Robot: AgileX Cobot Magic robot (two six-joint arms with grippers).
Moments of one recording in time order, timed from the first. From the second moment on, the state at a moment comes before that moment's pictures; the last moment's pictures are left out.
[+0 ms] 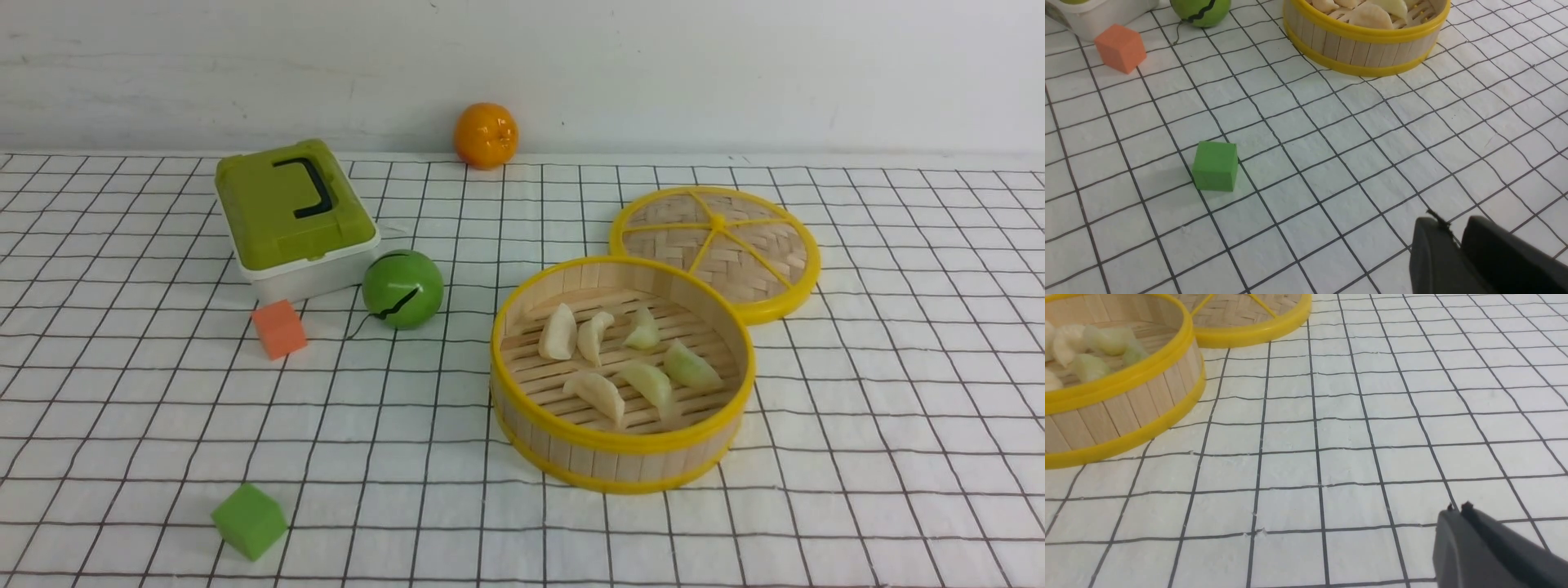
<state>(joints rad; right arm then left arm) -0.04 -0.01 0.02 -0.02 0.38 0.12 -0.59 0.20 -0.53 -0.03 0.89 -0.09</state>
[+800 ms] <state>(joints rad) -0.04 -0.01 0.02 -0.01 0.38 0.12 -0.58 0.20 -0.48 -0.03 0.82 -0.09</state>
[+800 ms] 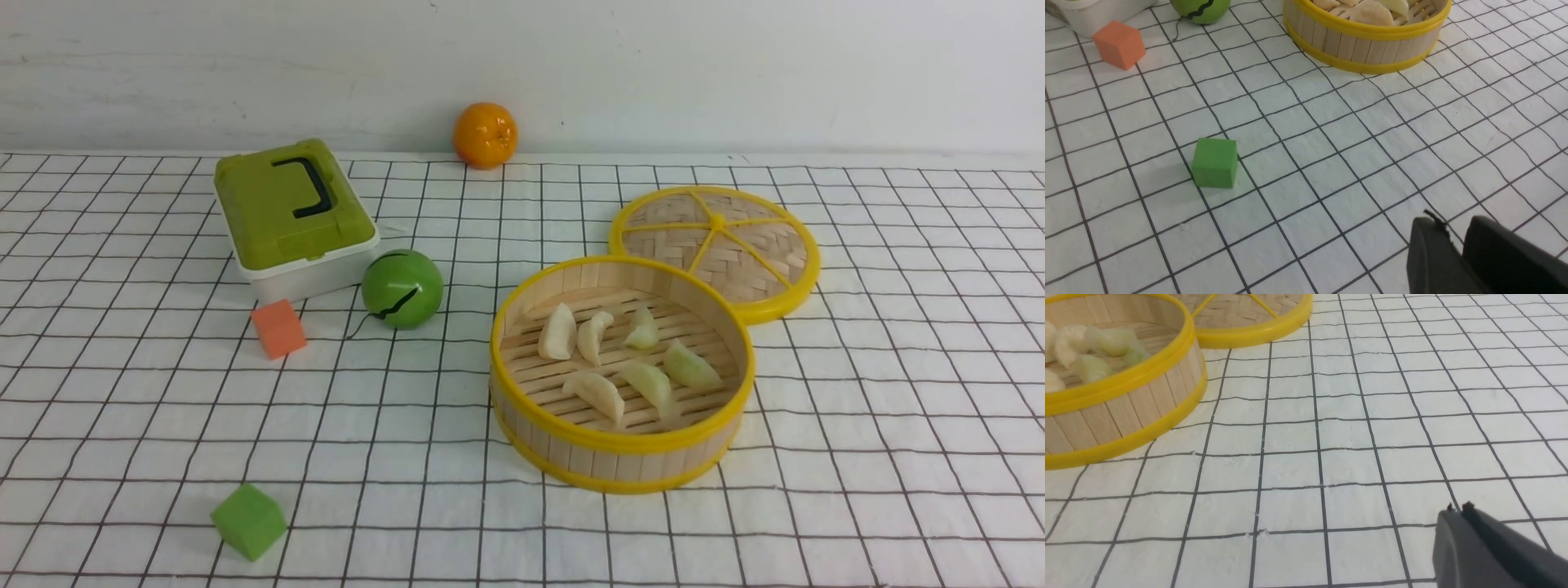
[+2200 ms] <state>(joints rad) -0.04 -0.01 0.02 -0.01 0.38 0.12 0.09 -0.01 0.03 0.04 0.35 -0.17</state>
